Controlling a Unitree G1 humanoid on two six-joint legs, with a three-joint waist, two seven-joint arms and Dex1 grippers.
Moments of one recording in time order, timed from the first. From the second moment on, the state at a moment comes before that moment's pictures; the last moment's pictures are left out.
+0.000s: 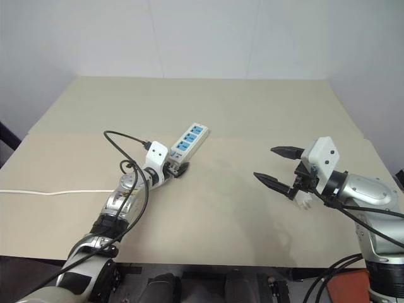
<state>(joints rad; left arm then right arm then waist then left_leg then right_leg) -0.61 0.23 -0.10 0.50 -0.02 0.19 -0.39 -0.16 -0.80 -0.25 -0.31 0.49 0.32 0.93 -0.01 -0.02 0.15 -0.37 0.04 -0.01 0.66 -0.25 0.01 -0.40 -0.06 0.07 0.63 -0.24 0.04</state>
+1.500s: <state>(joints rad) -0.53 0.48 -0.16 0.31 -0.24 0.18 -1.28 -0.15 -0.83 -0.30 -0.35 0.53 0.38 0.91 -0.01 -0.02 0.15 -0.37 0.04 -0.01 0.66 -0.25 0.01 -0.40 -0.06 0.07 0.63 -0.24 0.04</state>
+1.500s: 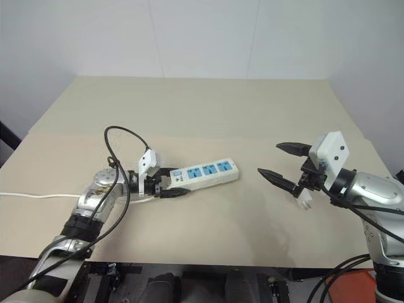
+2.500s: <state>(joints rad) -0.49 0.43 -0.22 0.51 -0.15 -0.29 -1.35 -0.45 -1.05 -0.26 -0.21 0.60 1.08 0.72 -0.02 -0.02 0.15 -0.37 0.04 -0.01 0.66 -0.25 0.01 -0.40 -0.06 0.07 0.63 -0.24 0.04</state>
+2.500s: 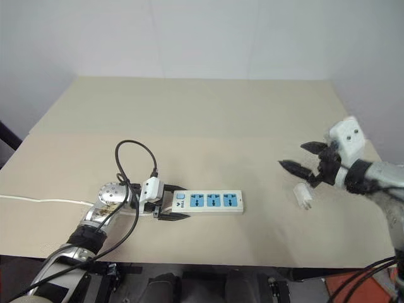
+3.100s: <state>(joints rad) -0.46 0.42 -0.23 0.47 -0.15 -0.28 -1.35 -1.04 -1.05 0.45 0.36 0.54 1.60 0.70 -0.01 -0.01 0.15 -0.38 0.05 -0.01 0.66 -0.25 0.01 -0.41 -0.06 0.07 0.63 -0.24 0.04</state>
